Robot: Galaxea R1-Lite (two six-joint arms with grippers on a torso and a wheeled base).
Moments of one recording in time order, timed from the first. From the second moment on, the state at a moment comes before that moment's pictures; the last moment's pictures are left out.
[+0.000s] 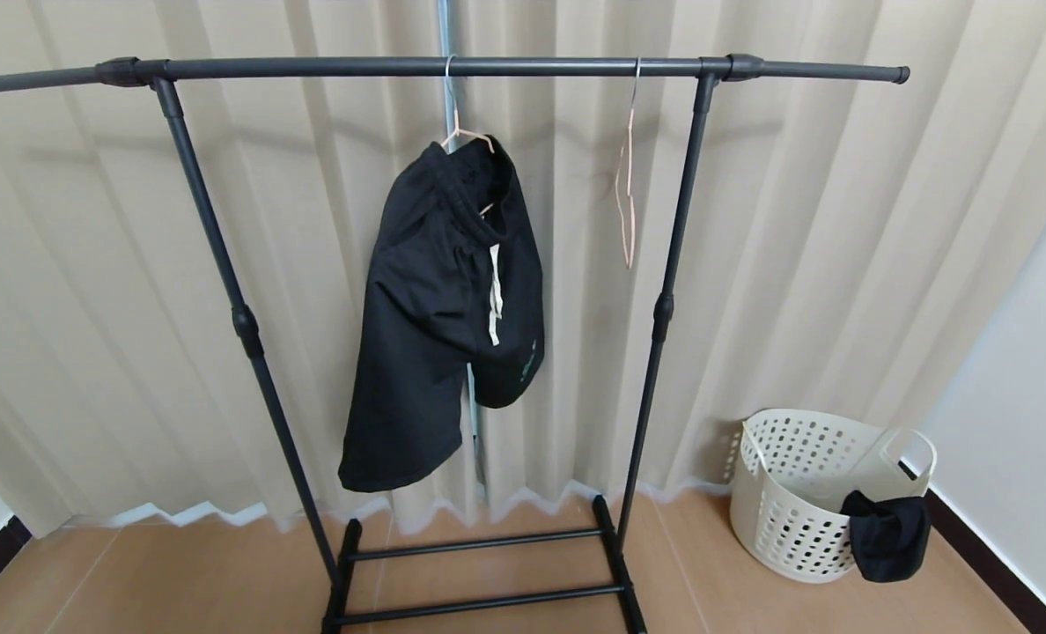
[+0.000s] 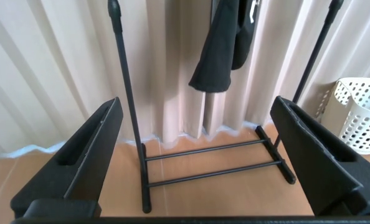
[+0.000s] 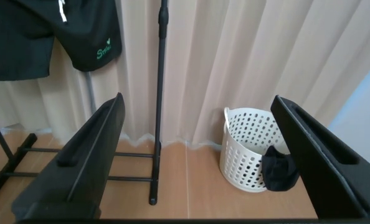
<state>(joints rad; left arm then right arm) 0.00 0.00 -0.02 0.05 -0.07 0.03 0.00 0.00 0.00 -0.01 0.05 -0.05</state>
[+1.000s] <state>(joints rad) 0.00 0.01 -0.02 0.05 -0.07 0.03 0.00 0.00 0.00 -0.01 0.05 -0.05</state>
